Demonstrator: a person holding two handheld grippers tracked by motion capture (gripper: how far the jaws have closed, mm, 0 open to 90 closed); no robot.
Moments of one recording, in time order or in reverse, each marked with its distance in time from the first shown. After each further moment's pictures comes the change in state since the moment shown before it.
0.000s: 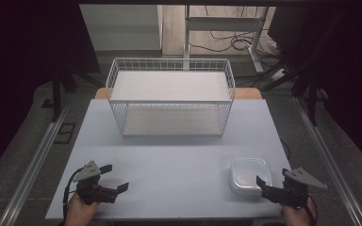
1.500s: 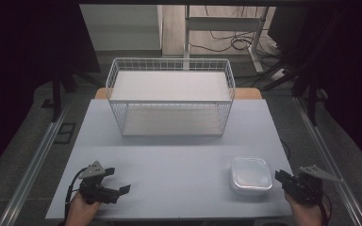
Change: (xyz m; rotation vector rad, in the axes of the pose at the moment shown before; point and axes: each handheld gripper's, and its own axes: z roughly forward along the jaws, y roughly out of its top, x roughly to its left) left arm 0.001 -0.002 0.011 0.099 -0.042 -0.025; right arm -0.031 0.008 -0.011 0.108 -0.004 0.129
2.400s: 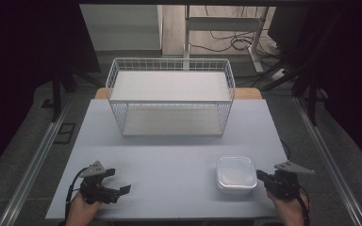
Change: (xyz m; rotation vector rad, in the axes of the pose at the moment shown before) left arm 0.002 0.000 0.002 0.020 -0.009 -0.026; right arm 0.040 0.004 0.032 0.068 0.120 -0.118
